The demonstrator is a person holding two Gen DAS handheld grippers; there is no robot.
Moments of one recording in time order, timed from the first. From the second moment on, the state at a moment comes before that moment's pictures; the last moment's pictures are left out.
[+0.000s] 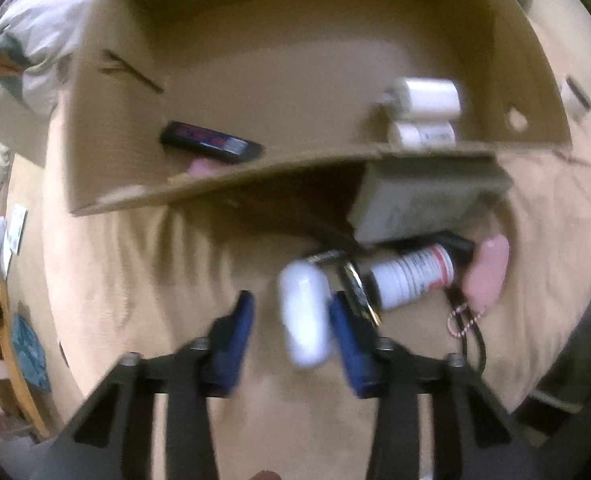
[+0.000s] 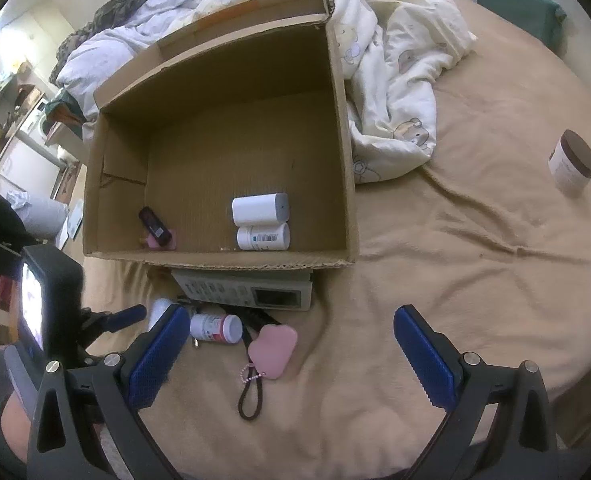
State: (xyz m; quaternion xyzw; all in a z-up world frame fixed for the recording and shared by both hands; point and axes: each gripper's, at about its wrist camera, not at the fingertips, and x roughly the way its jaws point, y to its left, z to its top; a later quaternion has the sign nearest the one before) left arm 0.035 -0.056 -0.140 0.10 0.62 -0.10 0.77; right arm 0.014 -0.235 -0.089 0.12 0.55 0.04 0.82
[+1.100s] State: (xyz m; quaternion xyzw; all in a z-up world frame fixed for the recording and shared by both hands) left arm 0.051 -0.012 -0.065 0.04 0.59 -0.11 0.80; right arm 0.019 -0.245 -0.105 0.18 0.58 0.07 0.79
